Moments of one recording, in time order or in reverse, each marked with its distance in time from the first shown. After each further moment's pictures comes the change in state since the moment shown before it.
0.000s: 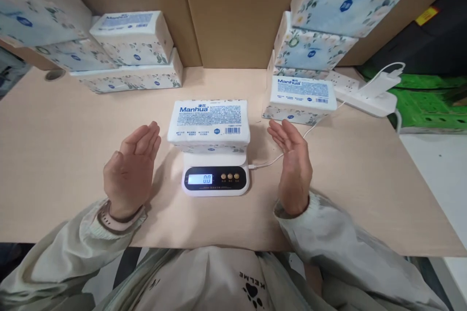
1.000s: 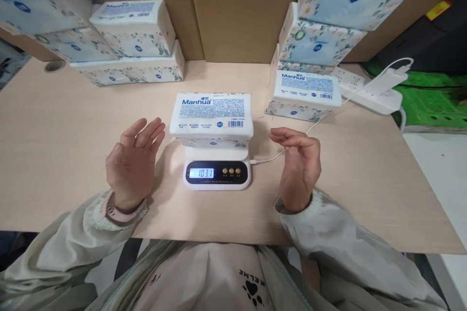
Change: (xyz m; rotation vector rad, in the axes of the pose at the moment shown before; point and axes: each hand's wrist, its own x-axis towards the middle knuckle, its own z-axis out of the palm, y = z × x) left_hand 0.000 -0.002 0.002 -0.001 0.050 -0.007; right_hand 0.001 -0.006 0.011 0.048 0.153 -0.166
